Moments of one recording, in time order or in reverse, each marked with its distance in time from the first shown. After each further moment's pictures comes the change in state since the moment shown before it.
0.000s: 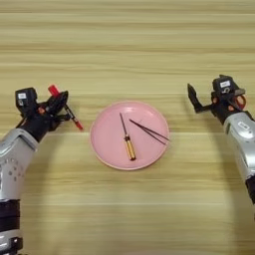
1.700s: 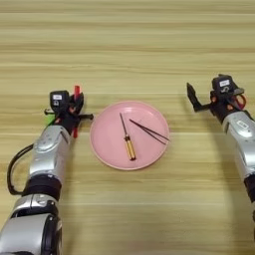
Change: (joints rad) left arm -0.259 -0.121 -0.114 0.703 0.340 -0.662 0.102; right arm -0.011 0.009 -0.008 0.012 0.002 -0.001 0.002
